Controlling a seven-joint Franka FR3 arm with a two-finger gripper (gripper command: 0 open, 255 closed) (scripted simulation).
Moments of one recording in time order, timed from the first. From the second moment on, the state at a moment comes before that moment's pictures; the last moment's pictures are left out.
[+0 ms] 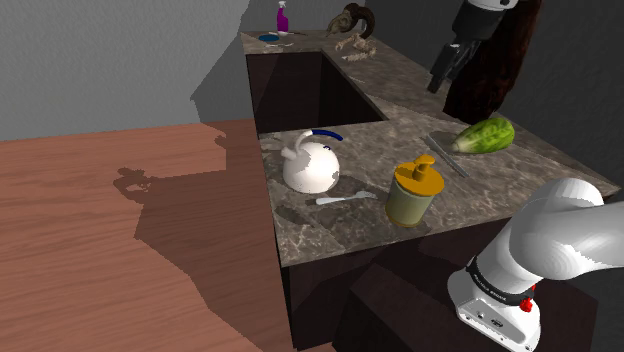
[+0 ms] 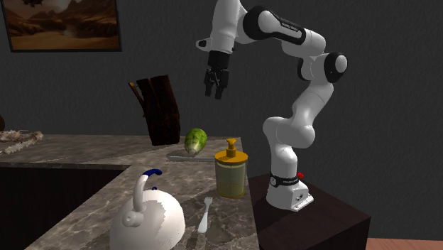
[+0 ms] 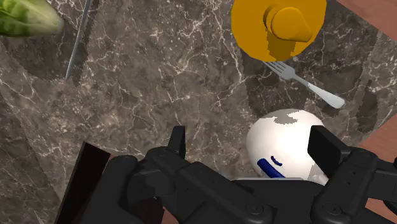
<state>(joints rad) -0.02 -0.83 -0.07 -2.29 -0.11 1.63 -0.10</state>
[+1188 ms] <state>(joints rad) -0.01 -0.97 0.00 -2.75 0.01 1.83 0.06</state>
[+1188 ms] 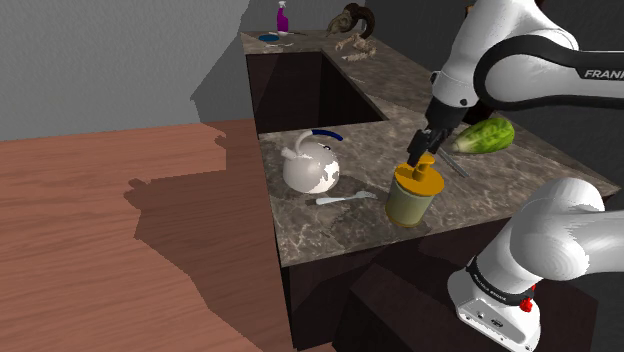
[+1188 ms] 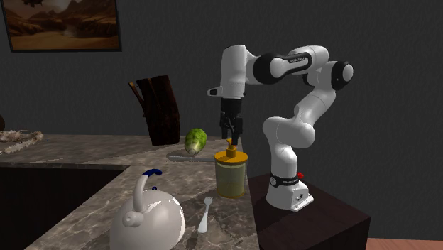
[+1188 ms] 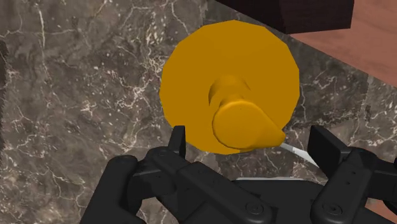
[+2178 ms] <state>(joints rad) -0.01 -0.97 0.00 -2.81 0.01 1.90 0.07</state>
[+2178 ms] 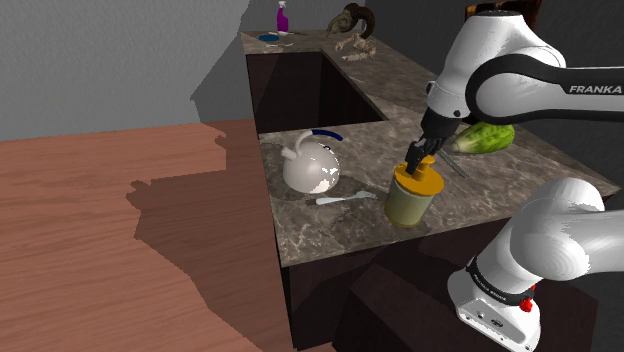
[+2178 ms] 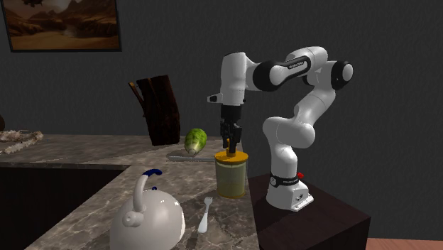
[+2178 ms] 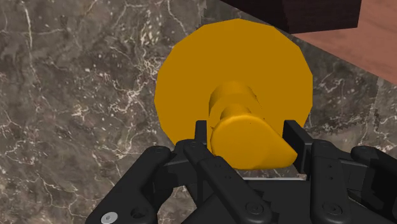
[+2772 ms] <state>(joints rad) 0.00 -0.97 0.00 -2.78 0.01 1.87 0.07</state>
